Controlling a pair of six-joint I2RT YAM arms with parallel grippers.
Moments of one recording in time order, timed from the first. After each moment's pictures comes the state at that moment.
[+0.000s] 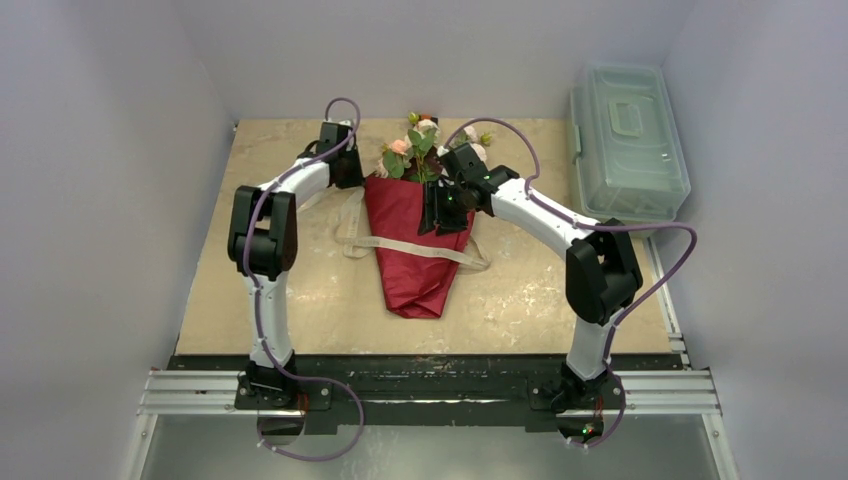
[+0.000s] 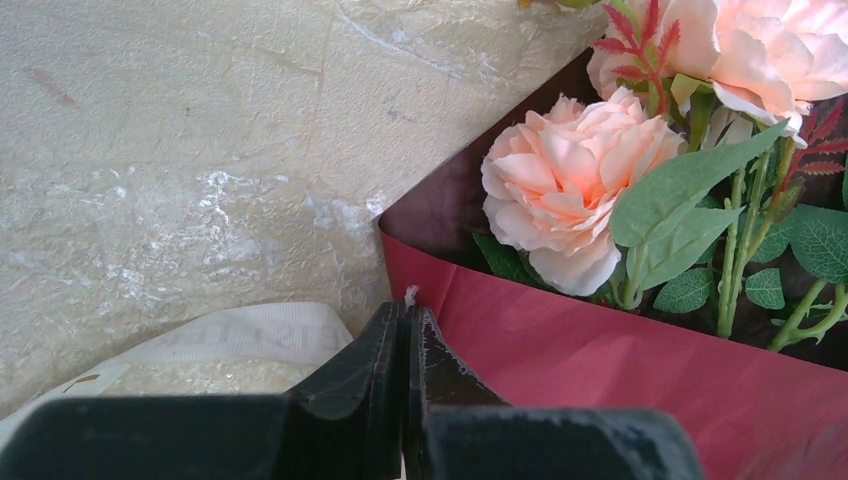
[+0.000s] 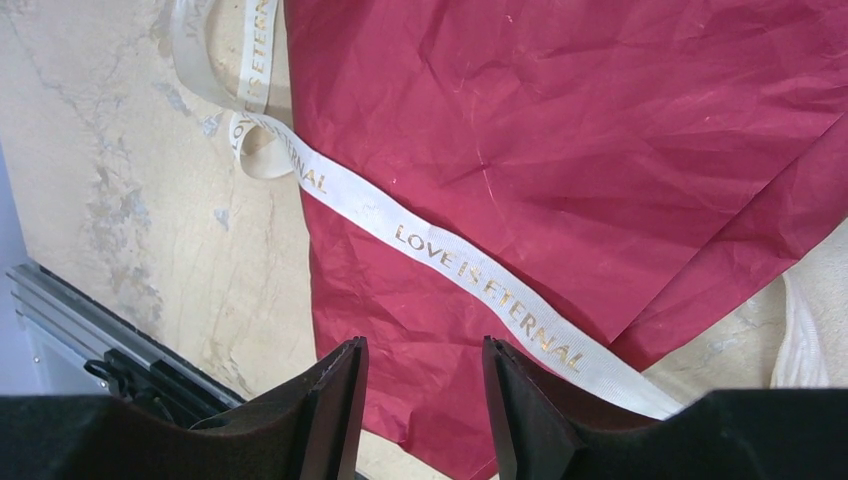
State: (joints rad) left arm -0.18 2.16 1.62 -0.29 0.06 -0.37; right arm 0.60 1.85 1.51 -0.64 -0.22 0.54
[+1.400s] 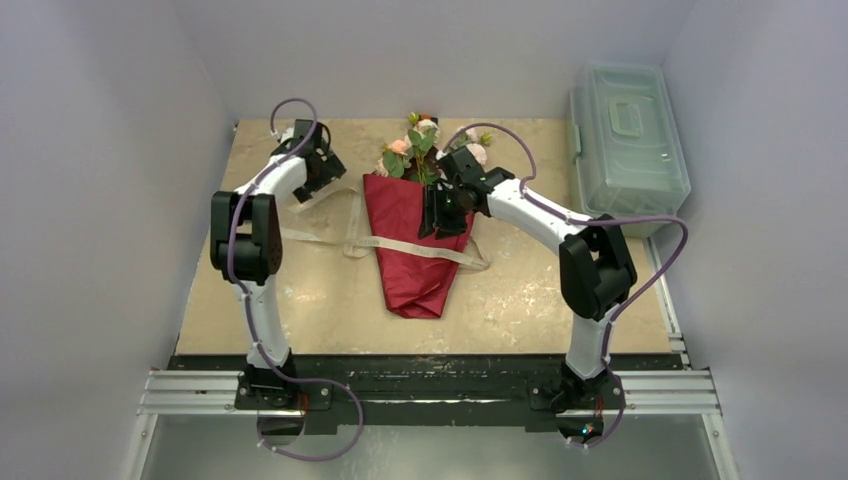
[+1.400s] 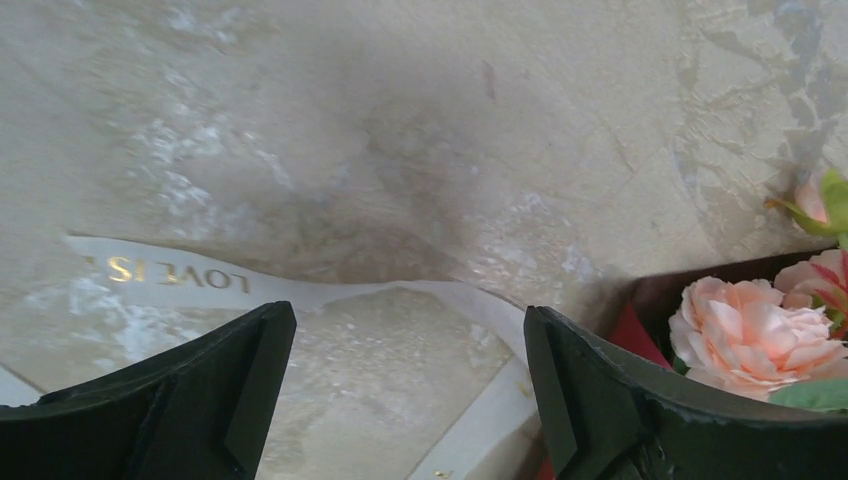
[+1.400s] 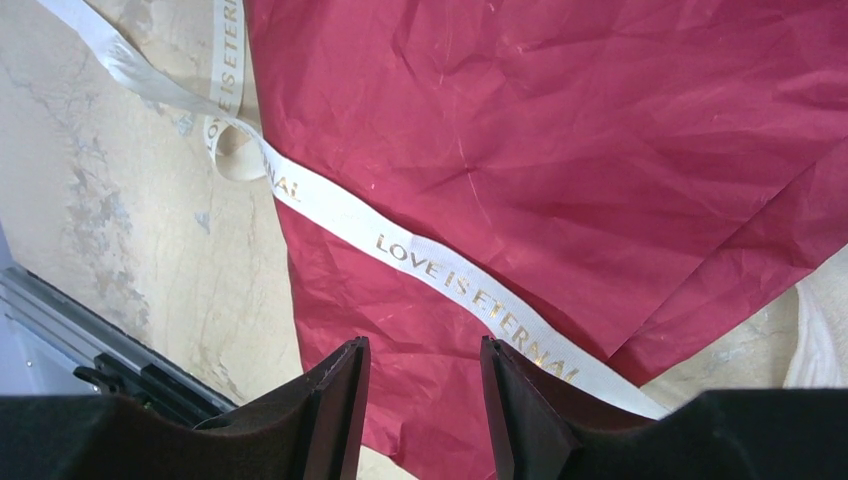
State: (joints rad) left arm -0.07 2.06 1.58 -0.46 -0.23 -0.70; right arm 0.60 1.89 1.52 -0.63 -0.23 0.55
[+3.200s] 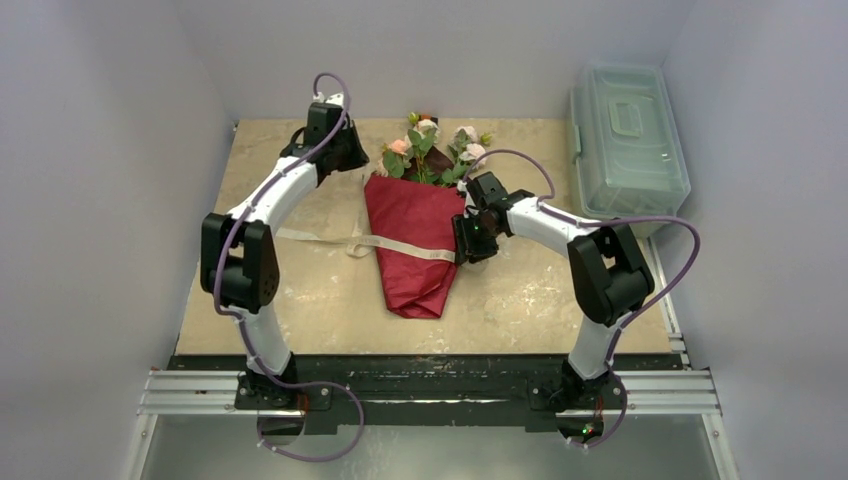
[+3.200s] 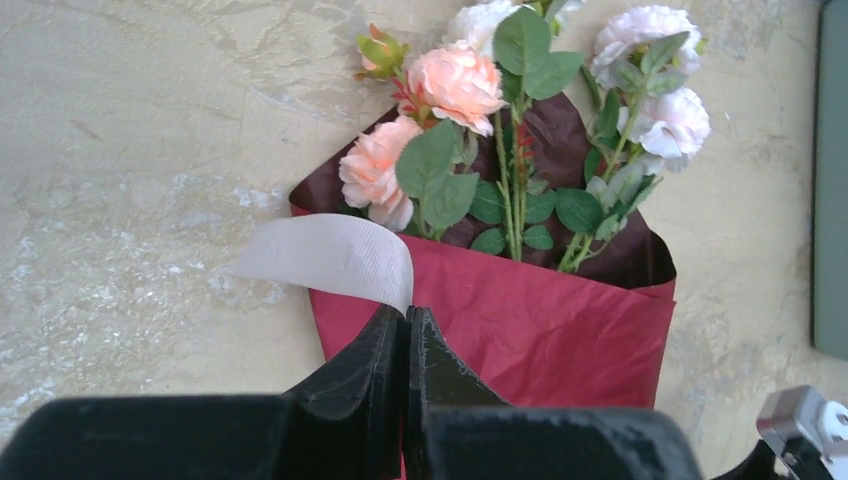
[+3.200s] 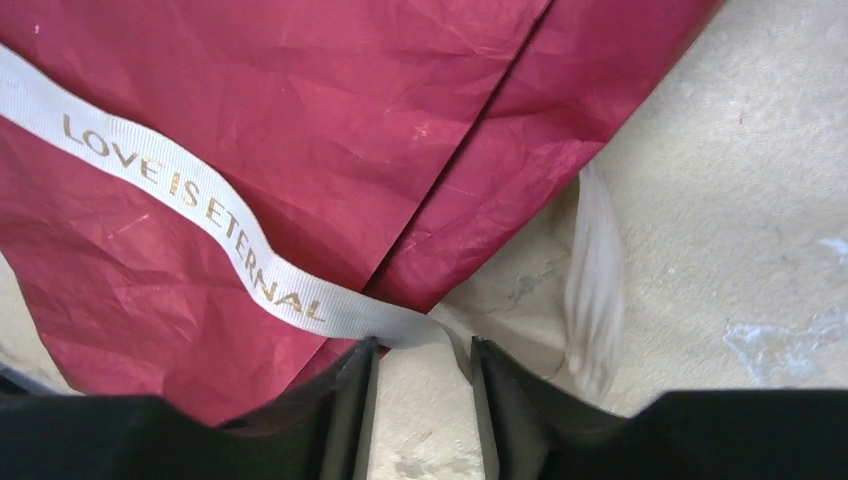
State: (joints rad) left arm -0.23 1.87 1.56 -0.32 0.07 -0.43; right arm 0.50 1.81 1.21 -0.58 -0.20 0.30
